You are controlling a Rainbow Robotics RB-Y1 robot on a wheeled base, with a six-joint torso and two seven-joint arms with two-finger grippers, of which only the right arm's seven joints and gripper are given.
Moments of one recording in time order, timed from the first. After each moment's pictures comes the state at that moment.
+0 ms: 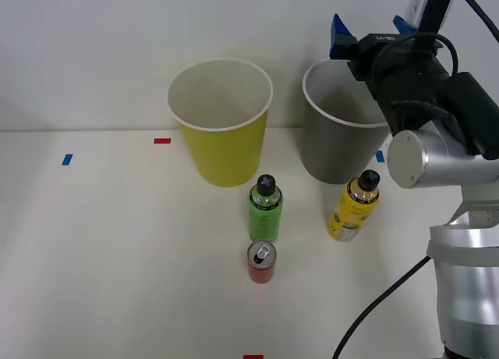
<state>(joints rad) -0.40 -0.10 -0.08 -1.89 -0.21 0.47 1.55</state>
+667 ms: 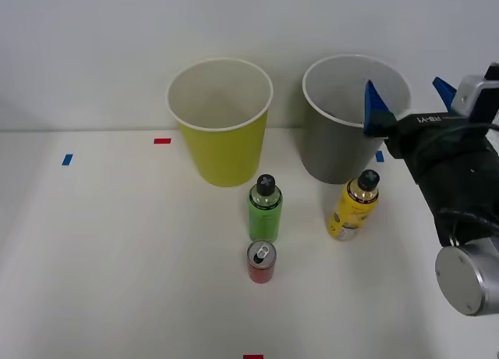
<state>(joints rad) 0.11 -0.20 0.01 -2.28 -0.21 0.37 1.52</state>
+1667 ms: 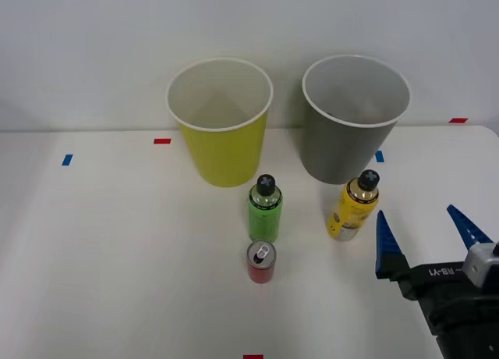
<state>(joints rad) 0.76 -0.25 0.17 -2.30 -0.15 -0.12 1.59</state>
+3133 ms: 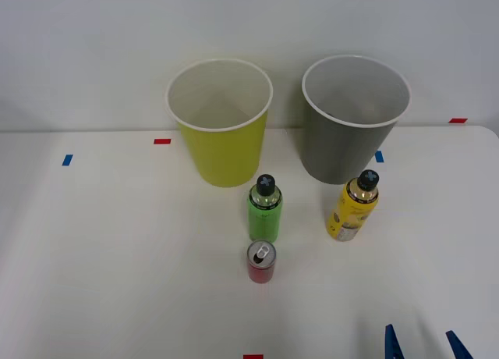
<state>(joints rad) 1.03 -0.06 0.12 -1.85 0.27 -0.76 0.96</state>
